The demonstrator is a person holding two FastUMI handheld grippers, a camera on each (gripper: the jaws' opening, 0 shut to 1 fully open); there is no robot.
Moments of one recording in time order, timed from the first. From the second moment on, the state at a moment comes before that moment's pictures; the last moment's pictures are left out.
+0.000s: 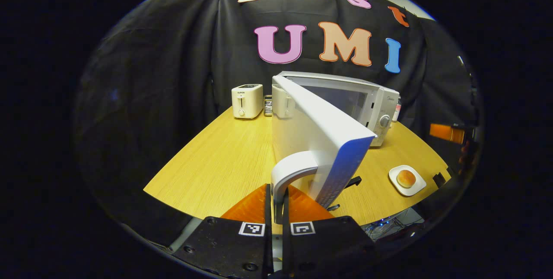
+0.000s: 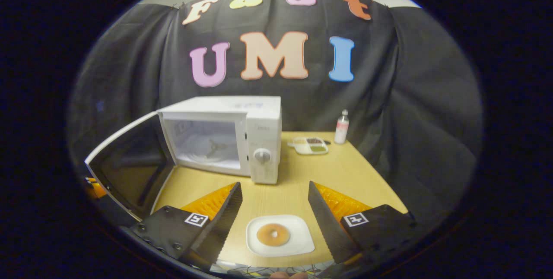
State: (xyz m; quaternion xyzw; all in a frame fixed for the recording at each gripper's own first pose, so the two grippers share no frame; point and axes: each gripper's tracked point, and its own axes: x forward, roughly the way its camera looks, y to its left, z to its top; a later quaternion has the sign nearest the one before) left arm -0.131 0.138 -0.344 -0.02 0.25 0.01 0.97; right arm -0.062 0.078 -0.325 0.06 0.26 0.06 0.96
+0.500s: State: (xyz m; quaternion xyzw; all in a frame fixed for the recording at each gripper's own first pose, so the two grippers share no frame) left arm -0.133 0.138 -0.346 -0.03 0.25 0.02 0.97; right arm -0.085 0.087 -0.447 0.03 0.39 0.06 0.92
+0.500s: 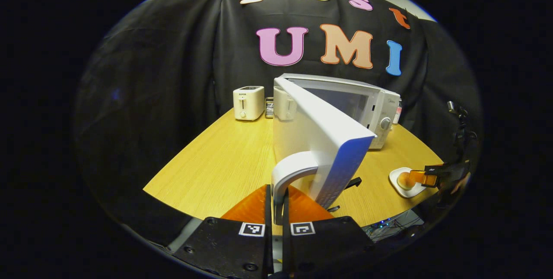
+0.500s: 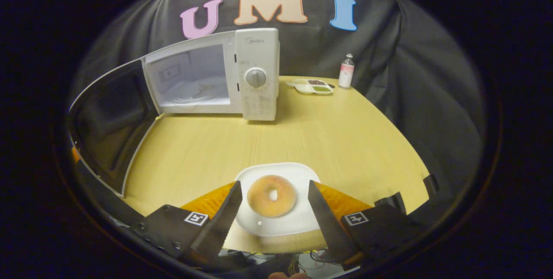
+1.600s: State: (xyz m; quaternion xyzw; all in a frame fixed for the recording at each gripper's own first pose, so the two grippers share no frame) left arm -0.136 0.141 -0.355 -0.04 0.26 0.02 0.97; right arm -0.085 0.113 -0.487 0.07 0.44 0.07 0.89
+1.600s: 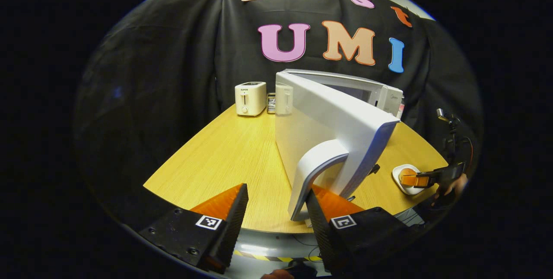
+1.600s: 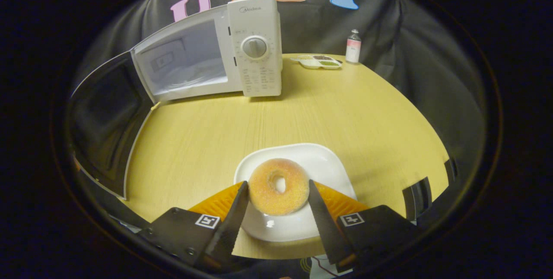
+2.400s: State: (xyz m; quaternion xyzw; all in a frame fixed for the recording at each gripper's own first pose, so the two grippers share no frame) left arm -0.155 0.135 -0.303 -0.03 0.21 0.00 0.98; right arm -0.068 0.143 -0.443 0.09 0.40 0.09 0.91
